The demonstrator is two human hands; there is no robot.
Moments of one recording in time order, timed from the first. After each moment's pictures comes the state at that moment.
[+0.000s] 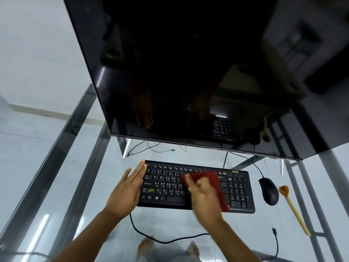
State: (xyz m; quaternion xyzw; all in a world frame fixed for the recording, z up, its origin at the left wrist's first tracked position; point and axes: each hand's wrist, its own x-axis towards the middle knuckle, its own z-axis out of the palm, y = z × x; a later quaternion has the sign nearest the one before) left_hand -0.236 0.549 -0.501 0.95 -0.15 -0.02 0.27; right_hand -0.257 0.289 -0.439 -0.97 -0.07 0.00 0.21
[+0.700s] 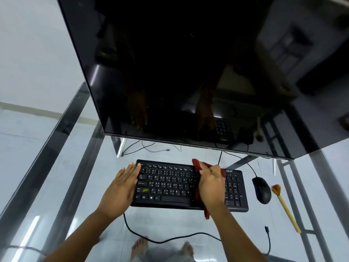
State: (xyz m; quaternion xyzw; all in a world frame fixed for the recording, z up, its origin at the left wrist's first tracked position) left_hand -0.233 0.552 -0.515 0.95 -0.15 -0.01 0.28; right_hand -0.219 0.262 -0.449 -0.98 0.12 -0.02 0.17
